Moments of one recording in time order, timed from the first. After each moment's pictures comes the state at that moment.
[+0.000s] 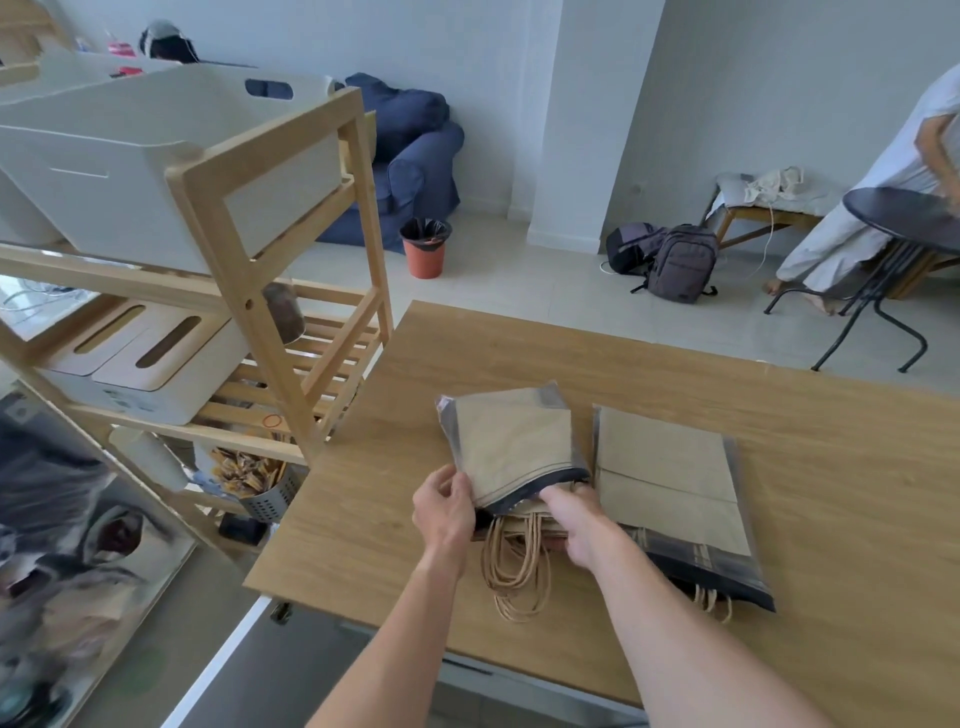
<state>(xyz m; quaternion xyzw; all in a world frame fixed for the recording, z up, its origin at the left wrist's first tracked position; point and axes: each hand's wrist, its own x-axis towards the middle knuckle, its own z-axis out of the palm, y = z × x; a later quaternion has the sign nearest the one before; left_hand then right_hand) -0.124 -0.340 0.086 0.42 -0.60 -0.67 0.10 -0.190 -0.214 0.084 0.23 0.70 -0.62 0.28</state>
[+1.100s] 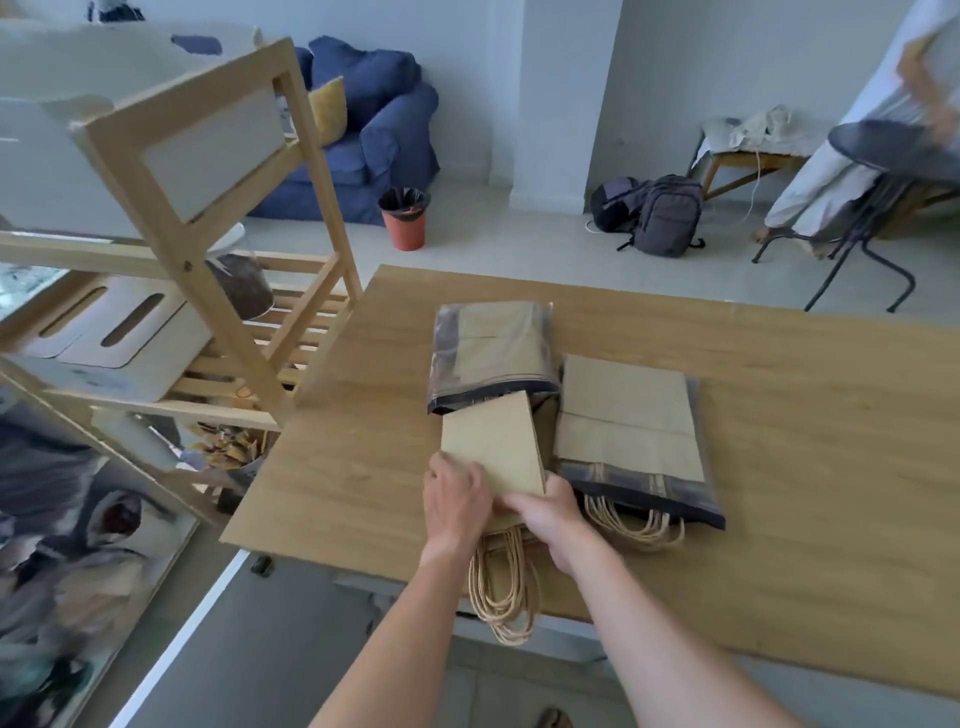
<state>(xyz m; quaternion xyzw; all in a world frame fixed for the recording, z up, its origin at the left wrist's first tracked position) -0.111 -0.267 0.068 0.36 -0.82 -0.45 0.00 -0.137 -0.157 0.069 0.13 0.73 -0.61 0.29</state>
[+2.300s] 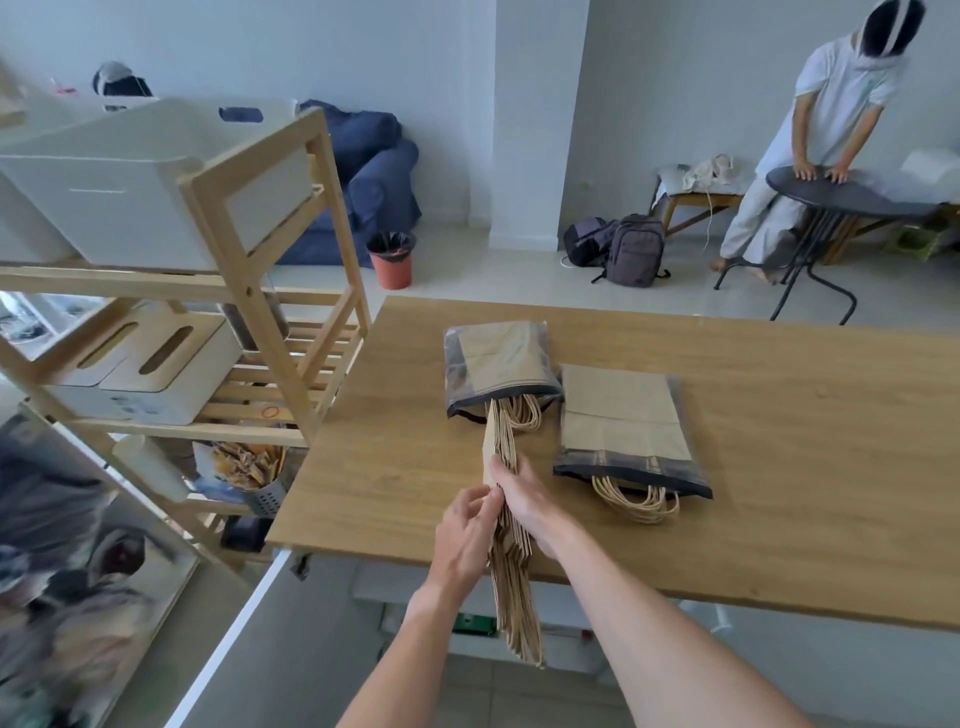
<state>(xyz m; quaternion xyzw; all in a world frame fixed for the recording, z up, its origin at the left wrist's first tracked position) -0.008 -0.291 0.084 0.22 -0.73 -0.65 -0.03 -0.076 -0.204 0.112 0.05 0.74 -0.60 0.28</state>
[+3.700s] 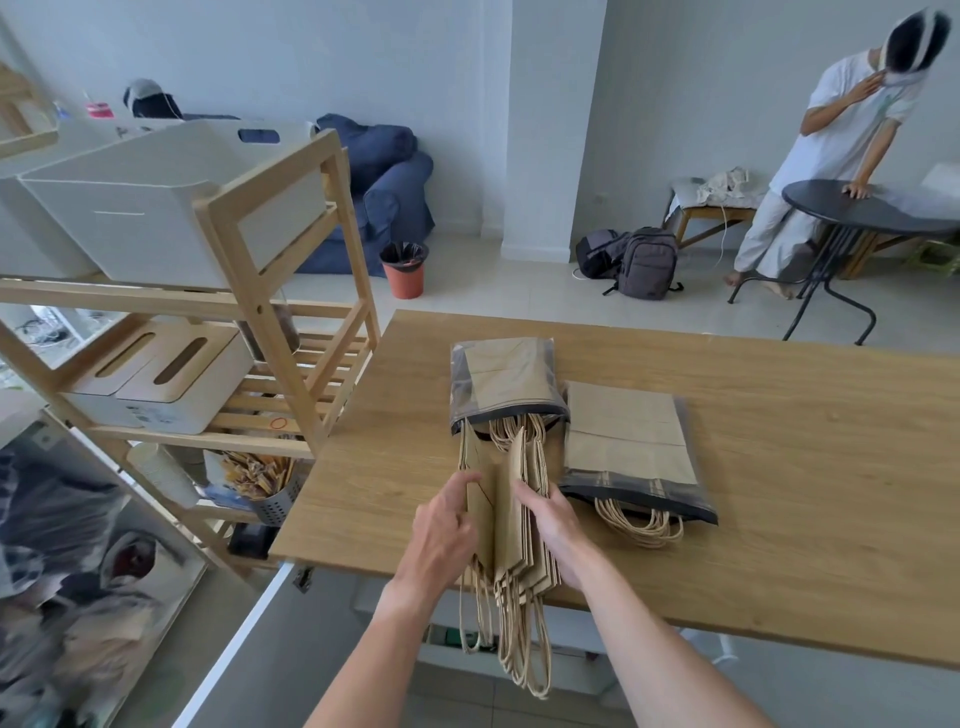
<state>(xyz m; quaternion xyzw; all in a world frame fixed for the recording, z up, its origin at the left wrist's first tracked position) -0.020 -0.318 0.115 0.10 -0.88 -0.46 0.05 -0.085 -0.173 0.102 0.08 0.69 -0.66 0.27</state>
